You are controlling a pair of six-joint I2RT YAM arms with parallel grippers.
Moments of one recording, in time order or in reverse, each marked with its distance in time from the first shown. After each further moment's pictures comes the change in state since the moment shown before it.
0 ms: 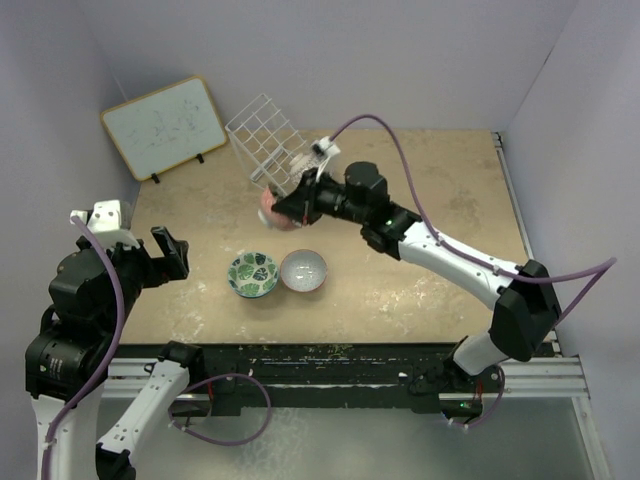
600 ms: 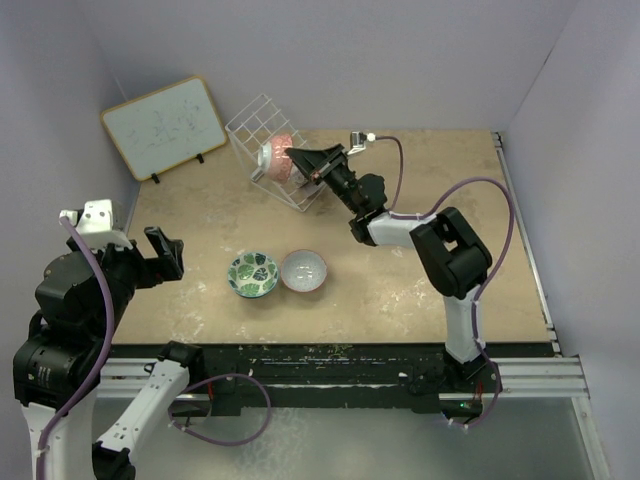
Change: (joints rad) left arm 0.000 0.019 0.082 -0.036 0.000 0.018; right arm -0.226 0.505 -0.027 1.138 0.131 0.835
